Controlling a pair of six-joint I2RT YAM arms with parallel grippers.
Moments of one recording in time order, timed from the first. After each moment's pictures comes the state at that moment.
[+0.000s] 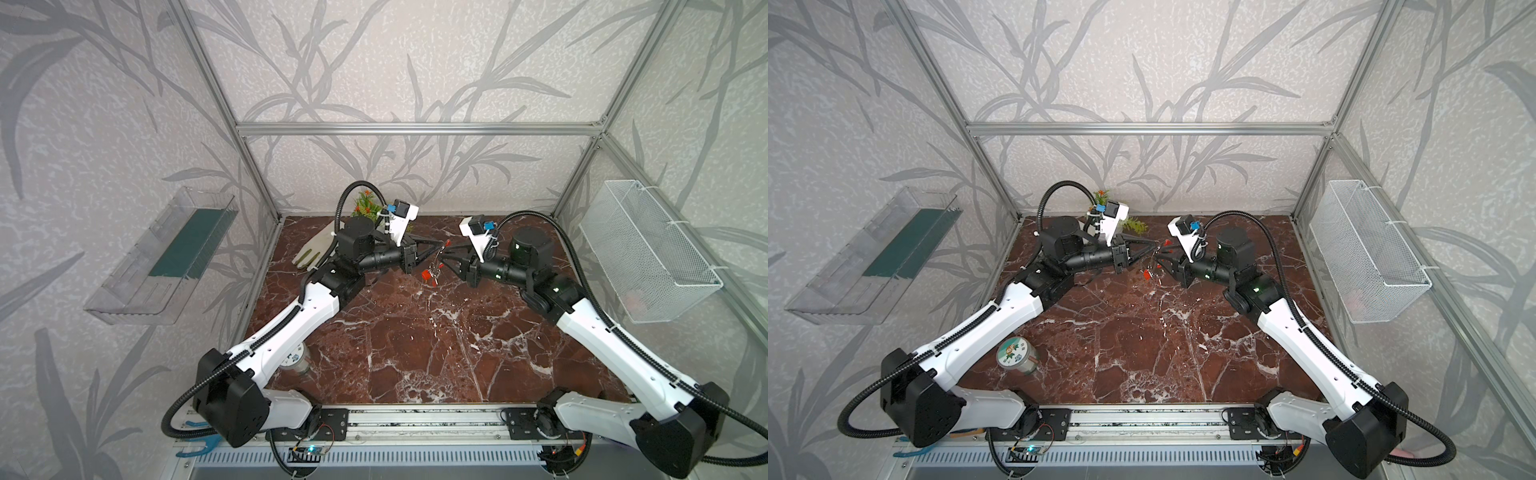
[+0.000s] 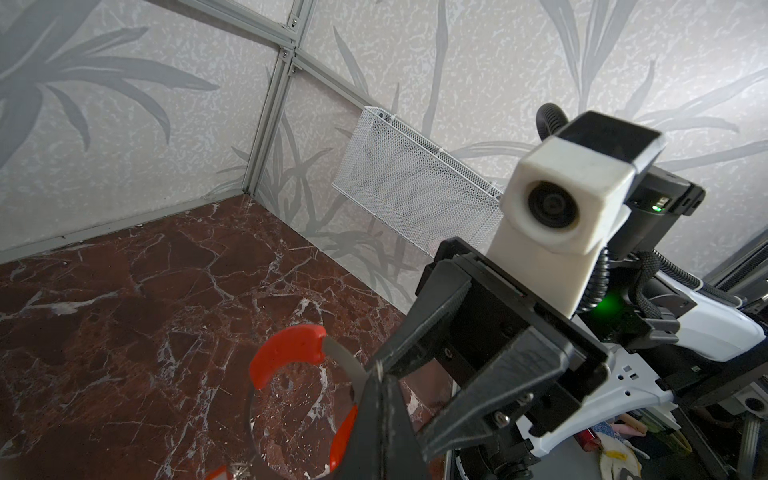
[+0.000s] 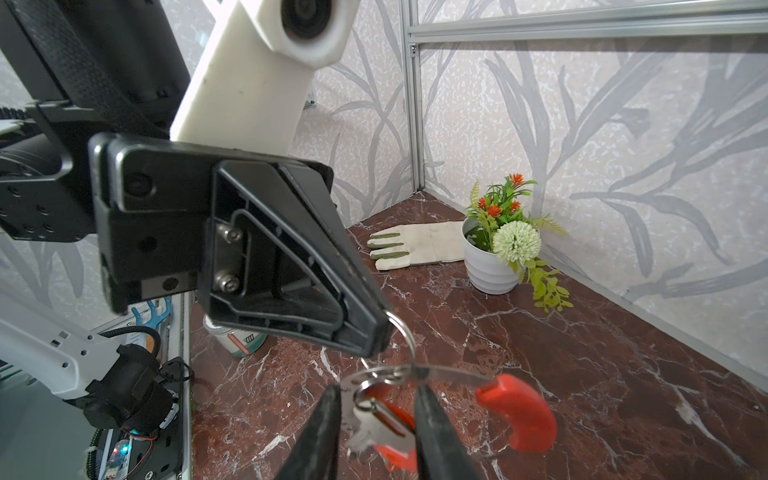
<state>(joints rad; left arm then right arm) -0.56 1.35 1.19 0.10 0.70 -0.46 0.53 1.18 1.12 -0.16 -0.53 0.03</state>
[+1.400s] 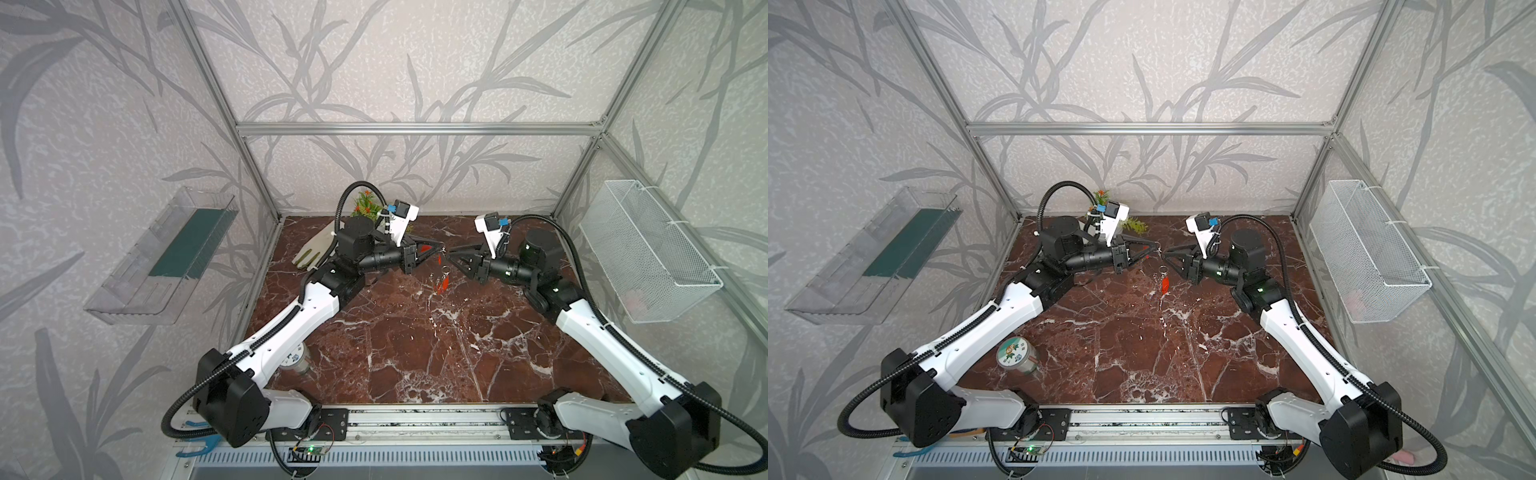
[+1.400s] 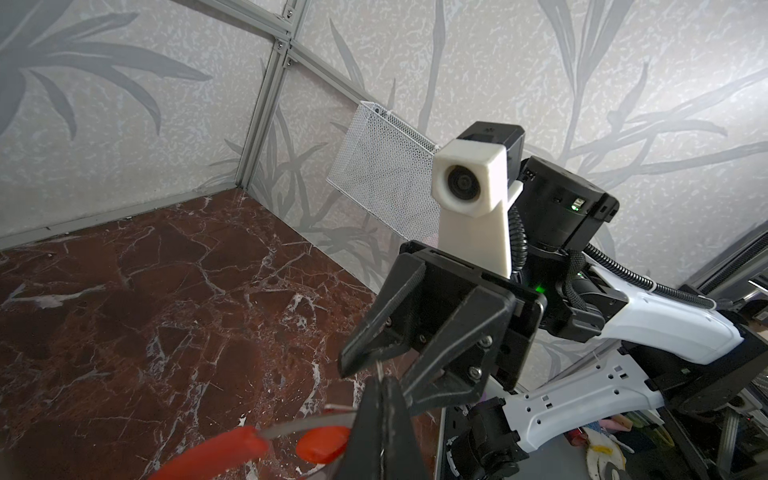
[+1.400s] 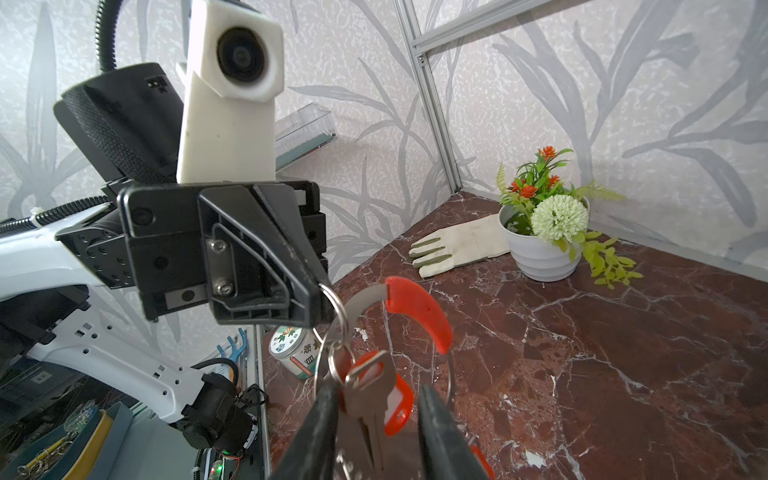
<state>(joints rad) -0.56 1.35 1.19 0.09 0.72 -0.48 0.40 1.18 1.00 0.04 -0.77 0.31</state>
